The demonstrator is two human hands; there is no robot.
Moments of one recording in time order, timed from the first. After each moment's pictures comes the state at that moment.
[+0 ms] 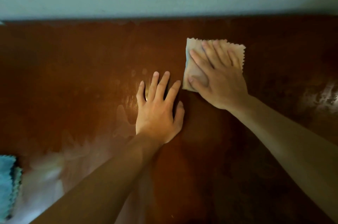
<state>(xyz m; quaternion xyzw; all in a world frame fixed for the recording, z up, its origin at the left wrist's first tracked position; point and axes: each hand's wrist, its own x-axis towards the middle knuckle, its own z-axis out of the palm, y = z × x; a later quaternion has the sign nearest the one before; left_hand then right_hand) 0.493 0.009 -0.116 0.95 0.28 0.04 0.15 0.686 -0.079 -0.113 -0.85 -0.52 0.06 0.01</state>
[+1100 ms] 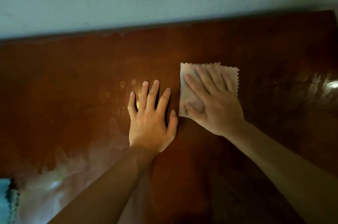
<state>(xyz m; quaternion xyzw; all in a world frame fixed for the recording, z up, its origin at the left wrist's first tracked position) 0.493 0.006 -0.121 0.95 0.28 0.05 0.13 0.657 -0.125 -0.118 -0.84 -0.53 0.04 0.03</state>
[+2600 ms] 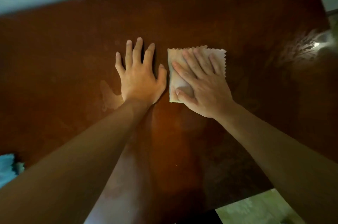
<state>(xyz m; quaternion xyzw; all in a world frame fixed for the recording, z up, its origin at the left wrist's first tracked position) 0.493 0.009 -0.121 0.95 0.27 0.06 0.16 0.579 -0.171 -0.115 -0.87 -0.49 0.06 0.01</state>
